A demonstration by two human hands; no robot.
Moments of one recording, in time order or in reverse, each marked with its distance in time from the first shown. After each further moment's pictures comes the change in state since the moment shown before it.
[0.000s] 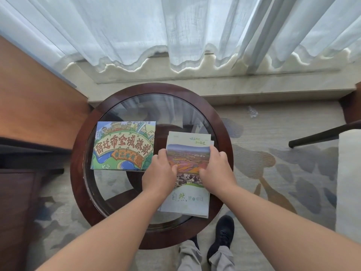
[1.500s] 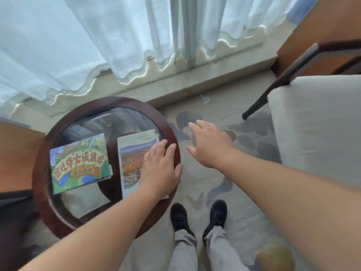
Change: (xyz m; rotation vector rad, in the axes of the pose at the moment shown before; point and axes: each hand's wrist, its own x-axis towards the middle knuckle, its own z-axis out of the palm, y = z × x) left_hand -0.074 0.101 0.020 0.407 -0.103 0.607; right_hand -0.061 0.069 -0.127 -0.376 0.133 -0.177
